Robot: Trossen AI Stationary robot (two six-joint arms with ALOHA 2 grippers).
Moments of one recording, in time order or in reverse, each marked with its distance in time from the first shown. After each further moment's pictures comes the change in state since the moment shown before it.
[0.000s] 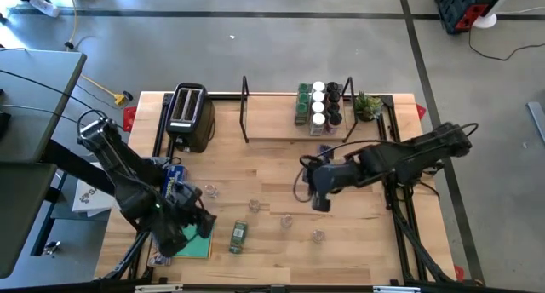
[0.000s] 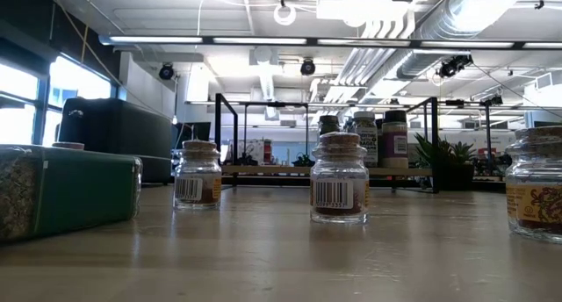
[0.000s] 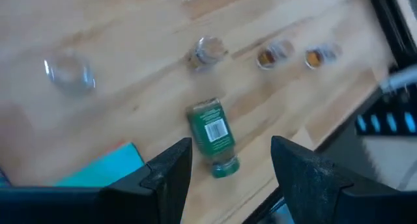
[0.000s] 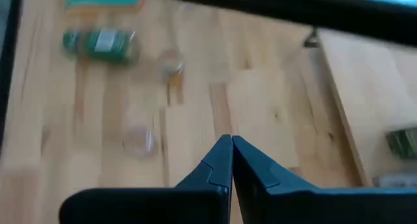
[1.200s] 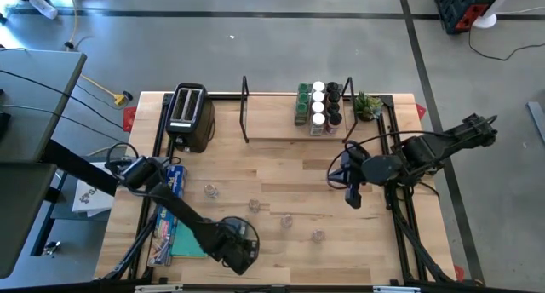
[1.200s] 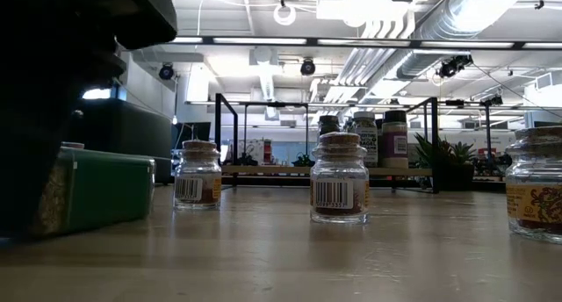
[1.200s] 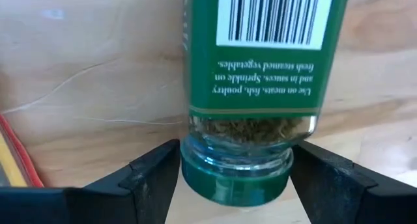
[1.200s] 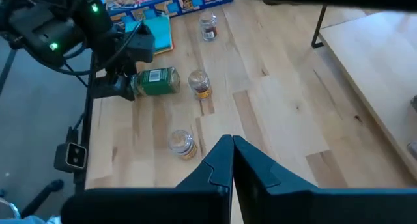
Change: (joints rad) left arm 0.178 0.605 0.003 0.490 0.461 -0.255; right arm 0.081 -0.399 -0.296 0.133 0.001 0.207
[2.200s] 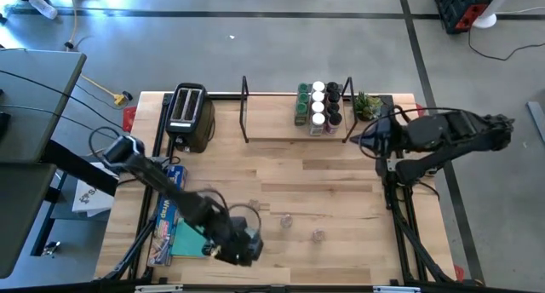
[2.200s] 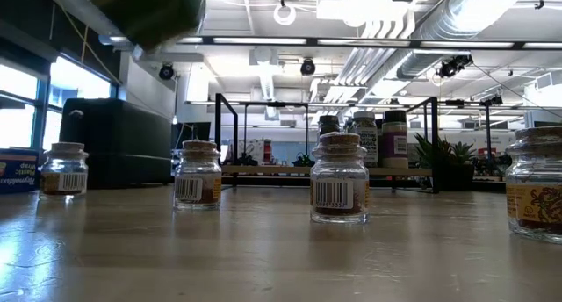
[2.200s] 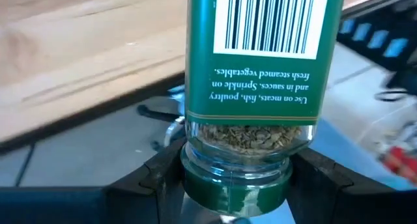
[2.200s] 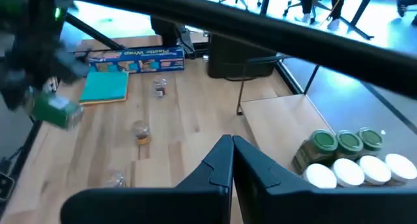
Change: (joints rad) left arm 0.077 -0.262 0.047 0.126 0.298 0.106; right arm -0.139 -0.254 0.068 -0.082 0.098 -0.352
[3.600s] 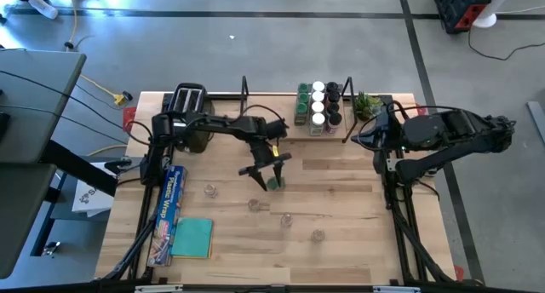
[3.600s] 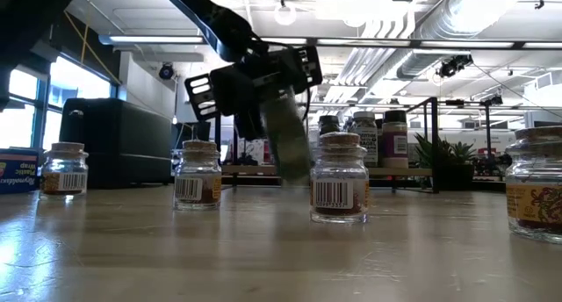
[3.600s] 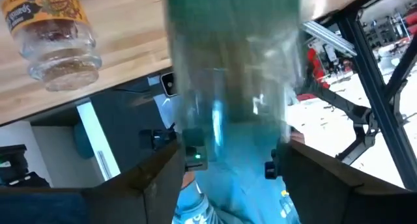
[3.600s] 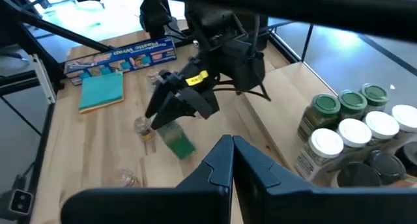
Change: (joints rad) left arm 0.855 0.294 0.001 -0.048 1.015 0.565; right arm -0.046 -0.005 -0.002 -0.071 -0.021 0.187
